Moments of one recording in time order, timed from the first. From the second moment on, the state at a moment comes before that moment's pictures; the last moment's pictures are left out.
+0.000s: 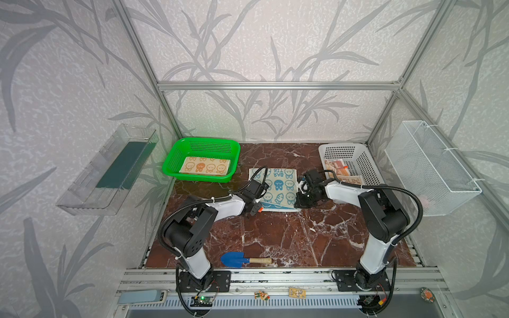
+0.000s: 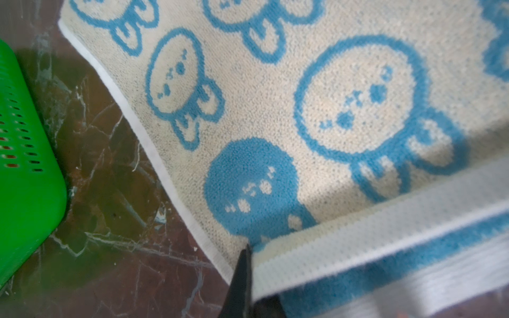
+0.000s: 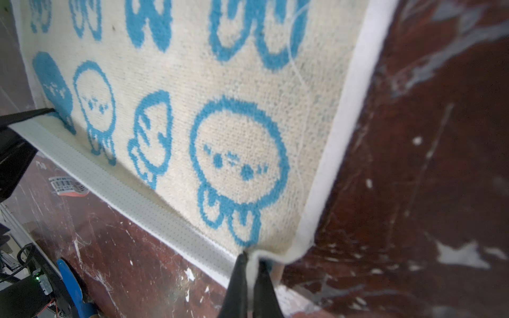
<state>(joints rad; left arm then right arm) -0.57 1.71 0.86 -0.23 -0.30 0.26 0.43 1.85 1.07 -0.47 -0.39 0.36</state>
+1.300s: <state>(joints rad) -0.58 1.65 0.81 -0.21 -0.31 0.26 0.46 1.80 1.02 -0.47 -0.42 0.37</state>
